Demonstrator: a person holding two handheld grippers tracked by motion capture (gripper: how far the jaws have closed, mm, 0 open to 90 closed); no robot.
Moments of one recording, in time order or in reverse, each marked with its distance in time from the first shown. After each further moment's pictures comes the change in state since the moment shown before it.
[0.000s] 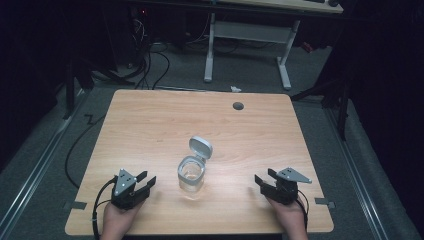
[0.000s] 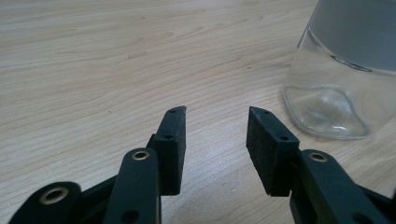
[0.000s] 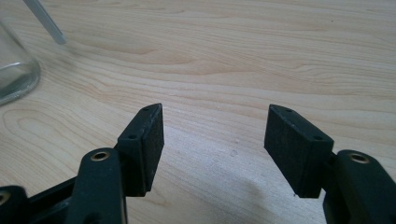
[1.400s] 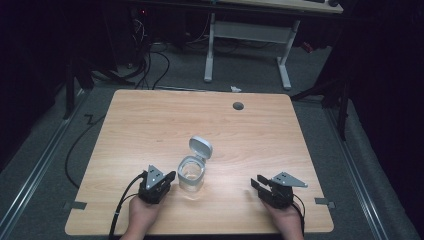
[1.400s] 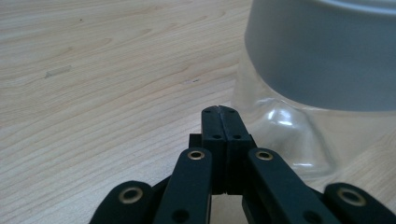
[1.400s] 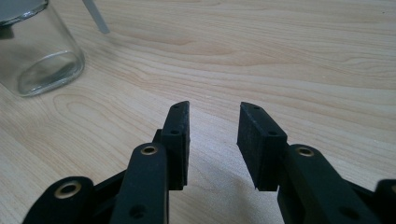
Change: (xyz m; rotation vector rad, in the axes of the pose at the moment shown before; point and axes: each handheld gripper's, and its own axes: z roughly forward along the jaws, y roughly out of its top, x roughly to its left) left arm -0.049 -0.027 0.042 0.058 -0.039 0.020; right arm 0.016 -0.007 -0.004 0.014 0.093 -0.013
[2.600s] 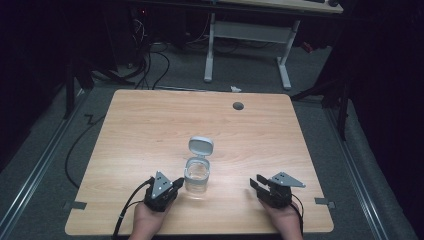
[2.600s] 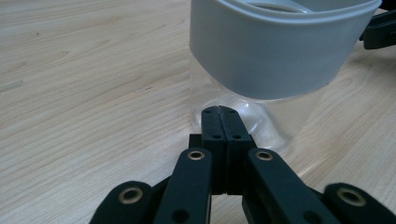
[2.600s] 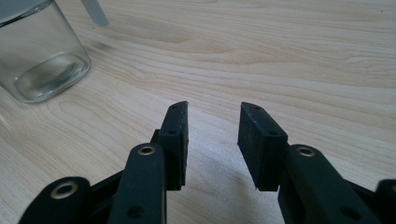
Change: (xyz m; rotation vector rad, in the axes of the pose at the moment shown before) left arm -0.028 -0.009 -0.011 0.020 -0.090 0.013; right arm 0.001 -0.001 0.005 0.000 -0.021 -0.013
